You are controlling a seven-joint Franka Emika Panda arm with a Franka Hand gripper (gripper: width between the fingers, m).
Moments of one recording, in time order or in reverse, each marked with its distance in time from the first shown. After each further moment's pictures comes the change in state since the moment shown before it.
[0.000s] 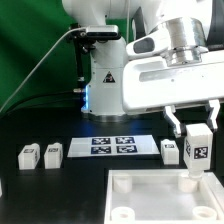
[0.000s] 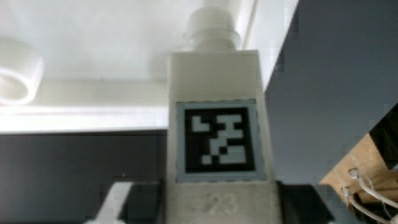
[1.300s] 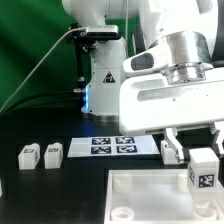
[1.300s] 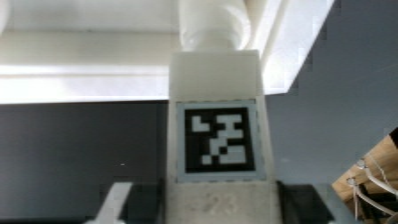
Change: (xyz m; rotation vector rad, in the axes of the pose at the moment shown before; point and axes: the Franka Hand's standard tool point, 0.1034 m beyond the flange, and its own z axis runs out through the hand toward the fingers) arm 0.023 0.006 0.044 -0.001 0.018 0.009
